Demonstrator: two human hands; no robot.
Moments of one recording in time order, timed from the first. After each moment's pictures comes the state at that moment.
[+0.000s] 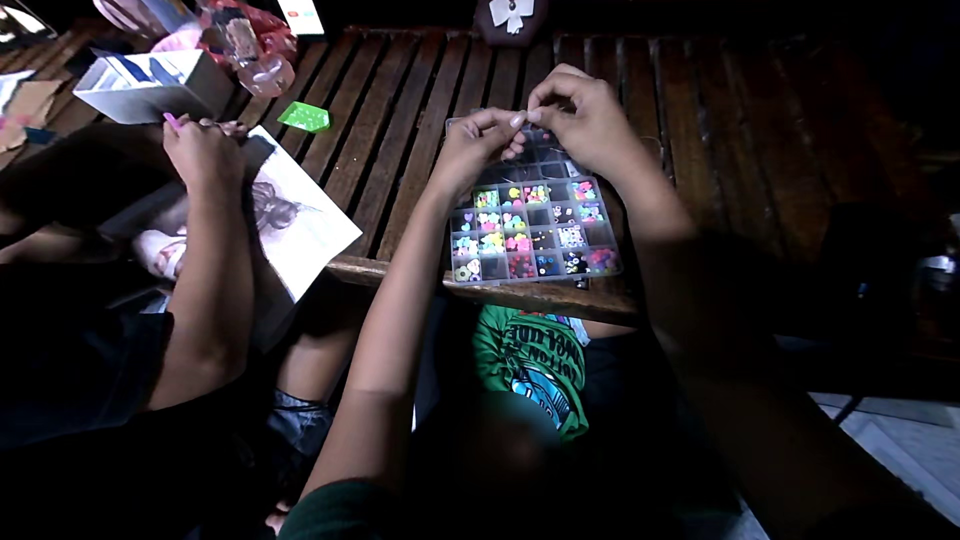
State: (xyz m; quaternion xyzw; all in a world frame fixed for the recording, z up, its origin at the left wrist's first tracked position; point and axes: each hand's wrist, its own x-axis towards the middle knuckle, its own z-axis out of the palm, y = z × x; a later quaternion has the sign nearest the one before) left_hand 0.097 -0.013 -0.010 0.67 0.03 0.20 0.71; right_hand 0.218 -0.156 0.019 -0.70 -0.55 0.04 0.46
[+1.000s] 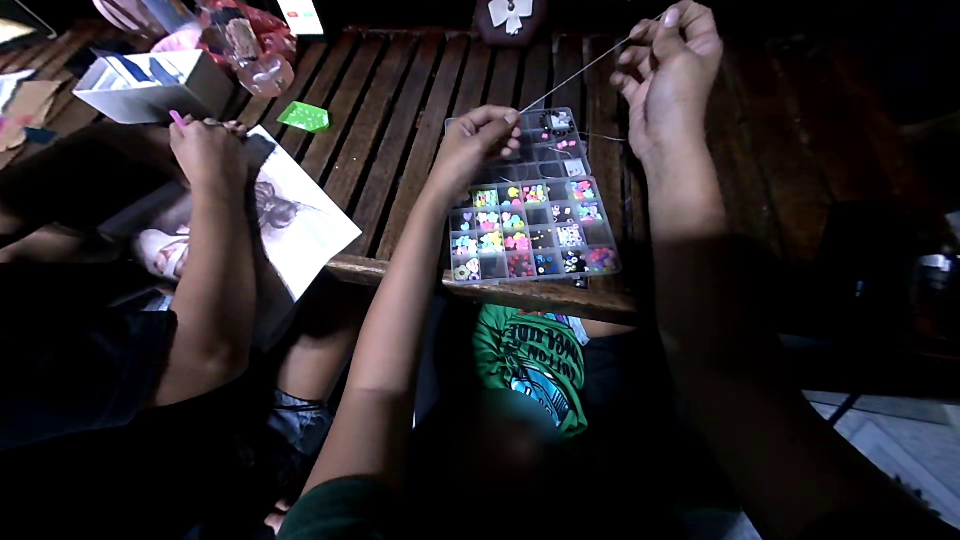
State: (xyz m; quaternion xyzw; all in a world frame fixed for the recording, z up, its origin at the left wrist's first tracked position) left_hand 0.098 -0.012 -0.008 0.67 0.07 0.20 0.71; right_hand 0.244 -0.173 0.035 -0.57 -0.22 0.05 0.79
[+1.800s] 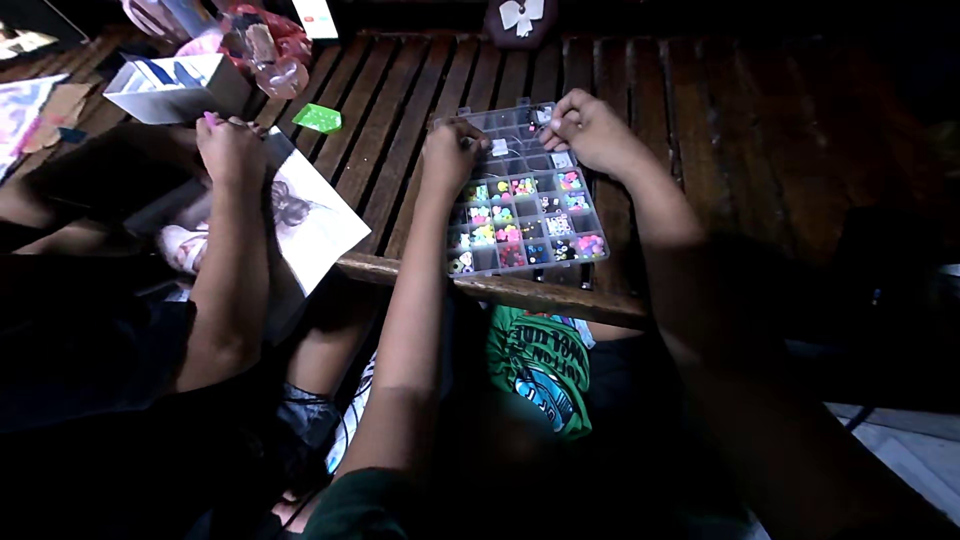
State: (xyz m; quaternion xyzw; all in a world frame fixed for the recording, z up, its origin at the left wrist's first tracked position) left_hand 0.087 0.013 -0.012 0.89 0.23 0.20 0.33; right_hand 0.233 -0.154 0.007 -0.78 -0.40 0.22 0.42
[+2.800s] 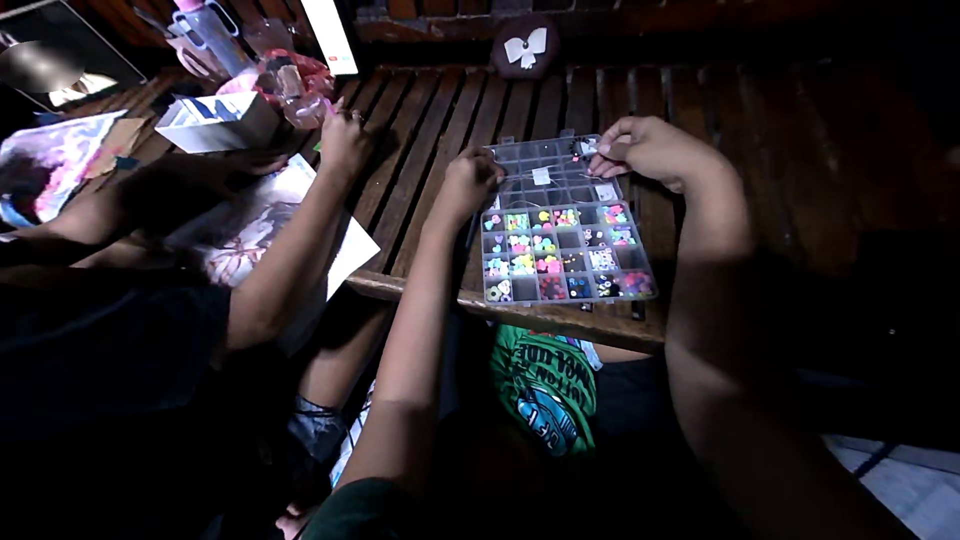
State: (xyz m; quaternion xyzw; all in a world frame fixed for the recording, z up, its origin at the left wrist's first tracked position) left_hand 0.088 0.007 -0.015 0.92 0.13 0.18 0.33; right_hand 0.264 -0.195 0.025 -0.81 -0.31 0.28 0.41
